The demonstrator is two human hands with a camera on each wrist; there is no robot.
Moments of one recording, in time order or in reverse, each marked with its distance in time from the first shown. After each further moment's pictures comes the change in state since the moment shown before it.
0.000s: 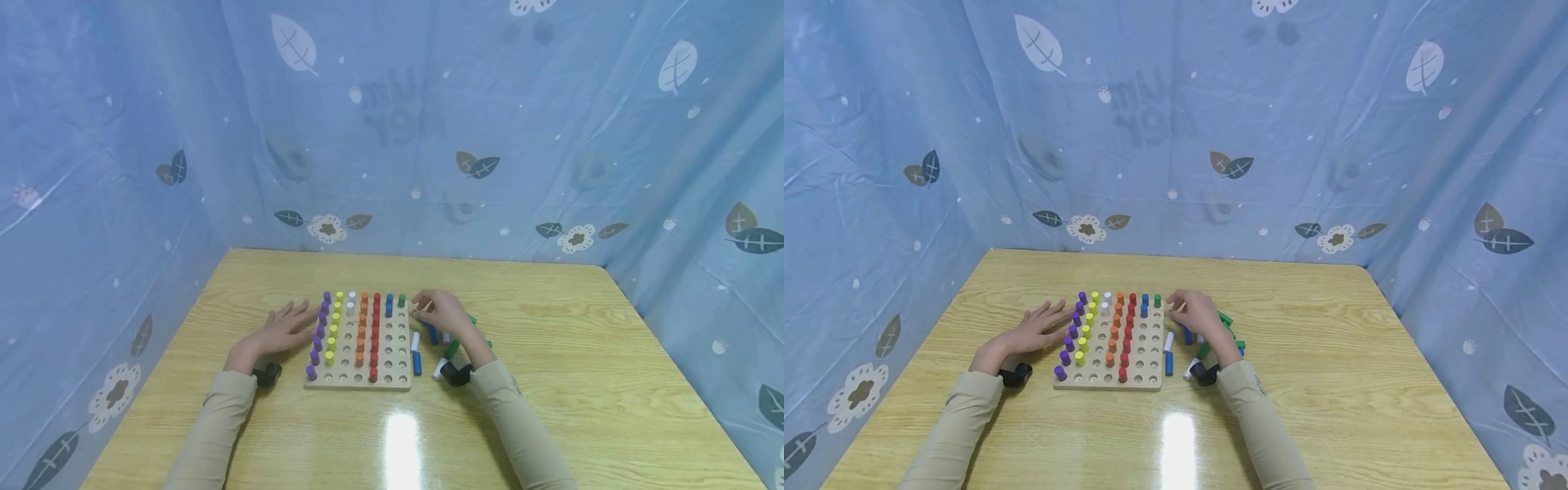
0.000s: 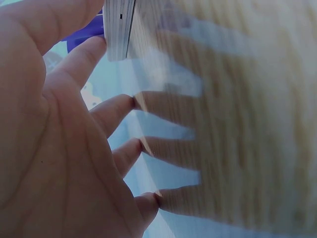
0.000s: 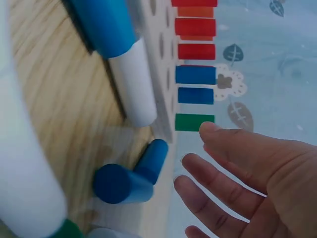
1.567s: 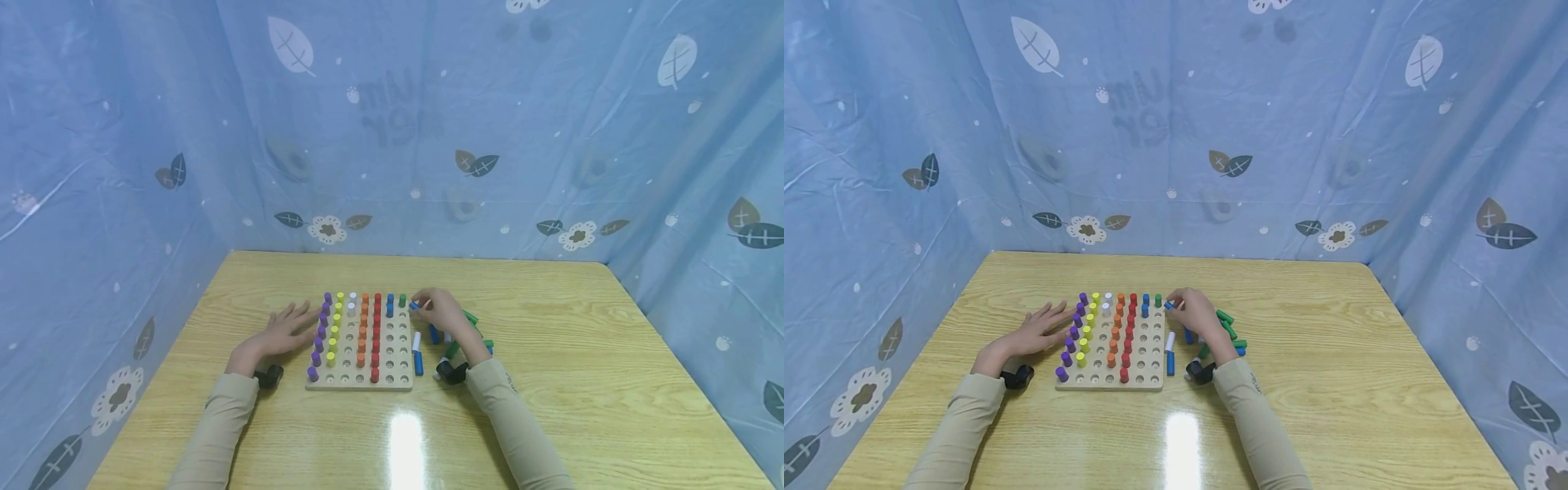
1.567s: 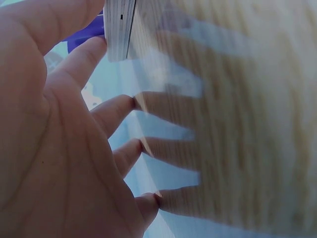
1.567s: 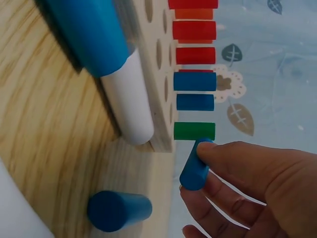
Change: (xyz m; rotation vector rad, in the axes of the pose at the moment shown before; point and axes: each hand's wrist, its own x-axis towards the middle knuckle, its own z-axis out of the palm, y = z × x) left_hand 0.000 0.002 0.001 -0.011 0.003 -0.011; right_hand 0.007 0.002 0.007 0.037 0.022 0.061
